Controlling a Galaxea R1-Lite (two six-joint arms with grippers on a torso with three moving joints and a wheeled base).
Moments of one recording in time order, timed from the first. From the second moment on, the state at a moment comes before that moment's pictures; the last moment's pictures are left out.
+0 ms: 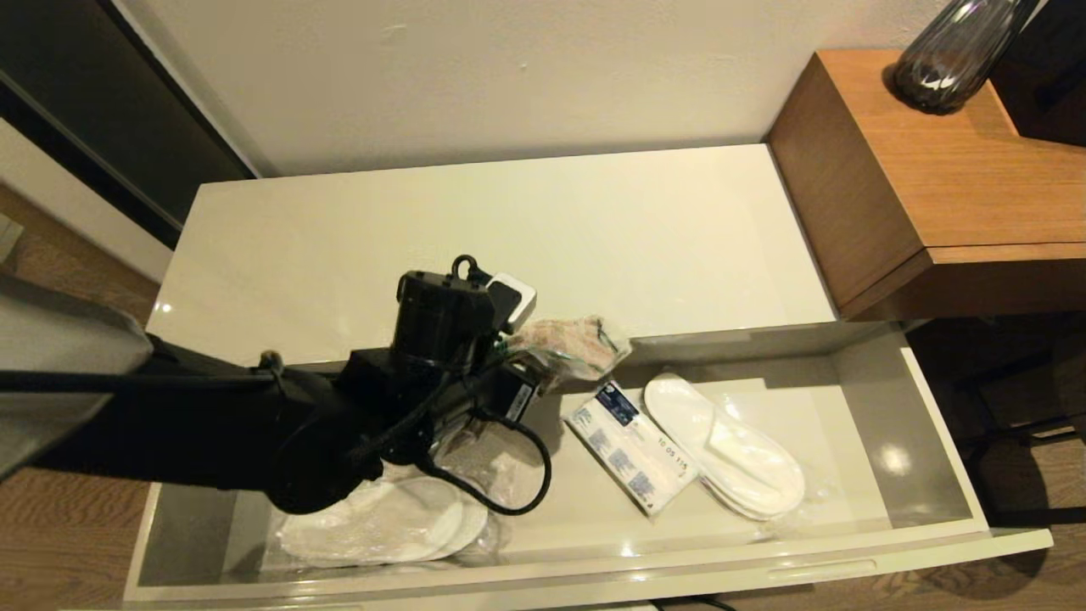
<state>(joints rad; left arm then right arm) -0.68 1.85 -1.04 -0.46 0.31 0.21 0.00 0.00 0.00 0.02 0.00 -0.05</state>
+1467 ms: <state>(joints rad) -0.26 2.13 -1.93 -0.09 0.44 0.28 0.01 0.00 0.00 0.02 0.00 -0.05</state>
